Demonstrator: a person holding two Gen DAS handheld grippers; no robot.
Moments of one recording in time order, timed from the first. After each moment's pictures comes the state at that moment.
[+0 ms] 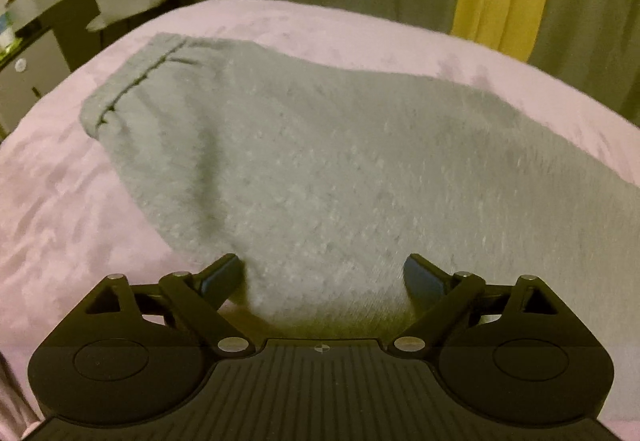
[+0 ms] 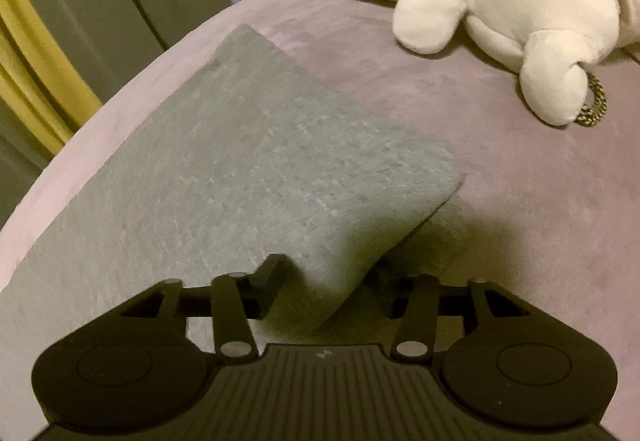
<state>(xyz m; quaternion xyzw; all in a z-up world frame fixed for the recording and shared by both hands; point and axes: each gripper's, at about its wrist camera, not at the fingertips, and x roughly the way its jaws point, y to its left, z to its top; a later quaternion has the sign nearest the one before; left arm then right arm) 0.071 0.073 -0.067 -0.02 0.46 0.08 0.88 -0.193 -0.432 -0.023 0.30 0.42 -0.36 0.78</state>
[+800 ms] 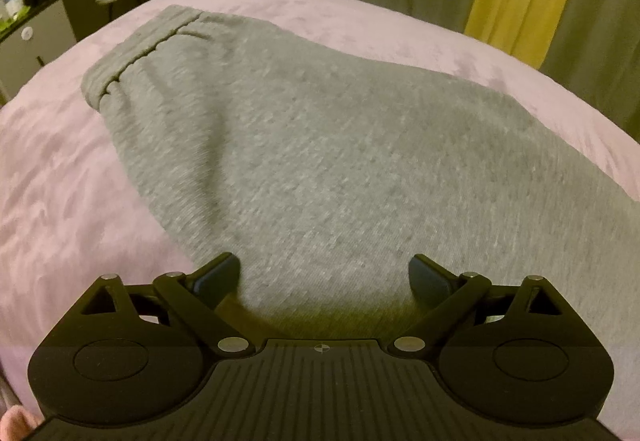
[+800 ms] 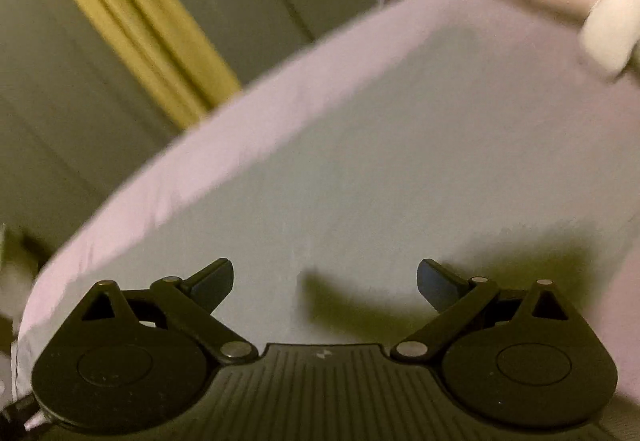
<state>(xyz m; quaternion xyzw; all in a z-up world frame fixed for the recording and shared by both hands) 0.071 0.082 -0.074 -0.06 0.47 0.09 0.88 -0.132 -0.370 -0.031 0.33 0.42 -0.19 0.82</state>
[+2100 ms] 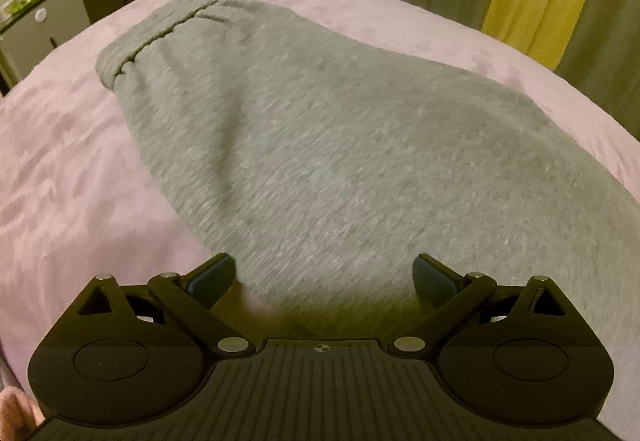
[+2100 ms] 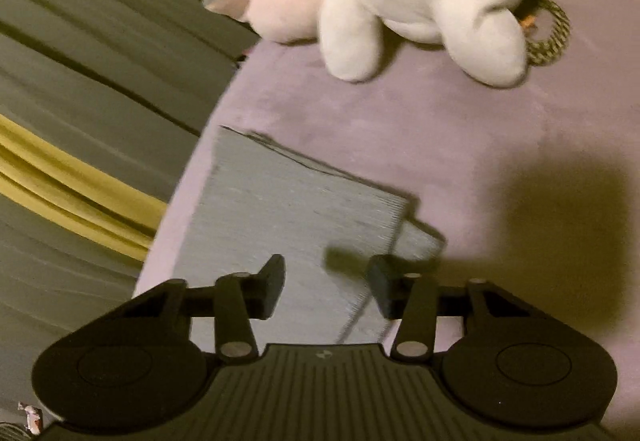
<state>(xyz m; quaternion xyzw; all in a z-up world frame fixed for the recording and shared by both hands) 0.069 0.086 -0.075 -0.07 0.48 0.11 0.87 -0.283 -0.495 -0.030 0.51 0.25 -0.33 0.75</state>
